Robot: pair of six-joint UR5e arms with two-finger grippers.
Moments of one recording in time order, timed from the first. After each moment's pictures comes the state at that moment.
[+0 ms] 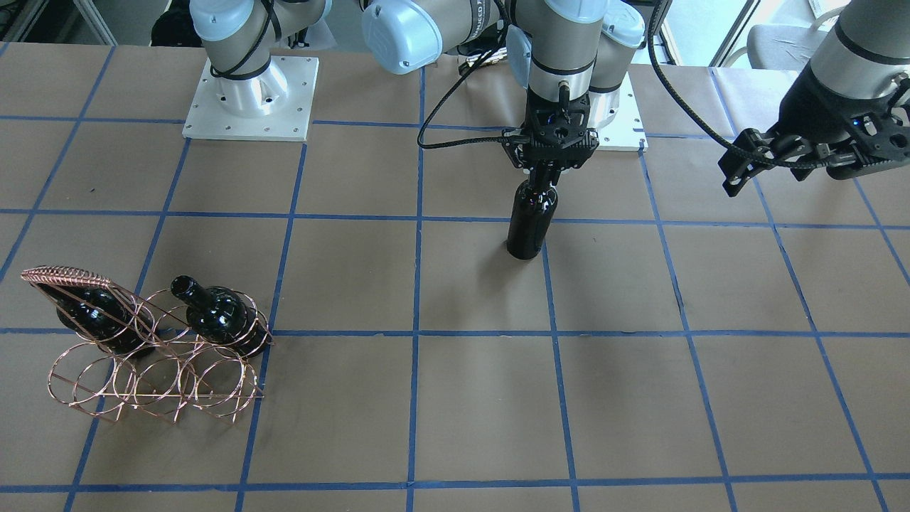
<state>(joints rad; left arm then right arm) -1.25 -1.53 -1.60 -1.58 1.69 0.11 2.34 -1.20 1.46 -1.94 -1.52 0.84</state>
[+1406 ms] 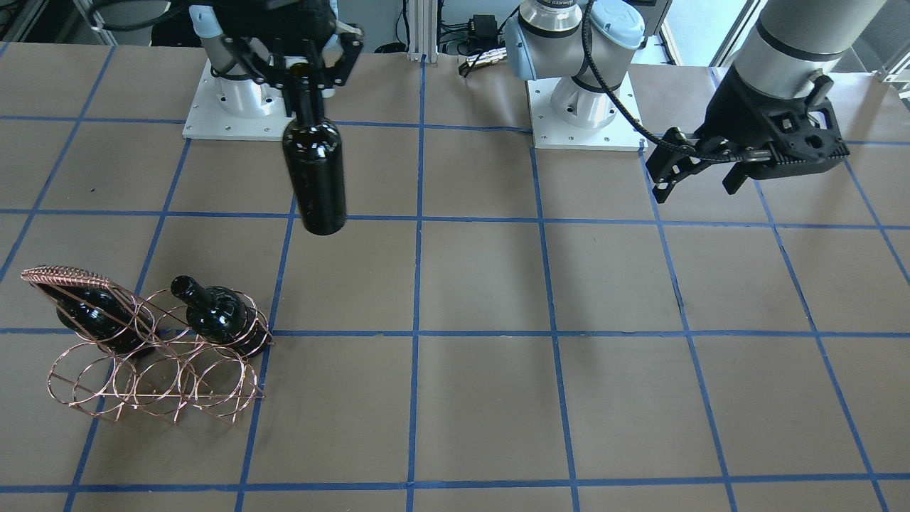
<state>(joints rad) -1.43 -1.53 -1.59 -1.54 1.59 0.00 1.80 -1.63 1.45 -1.48 -1.66 0.13</state>
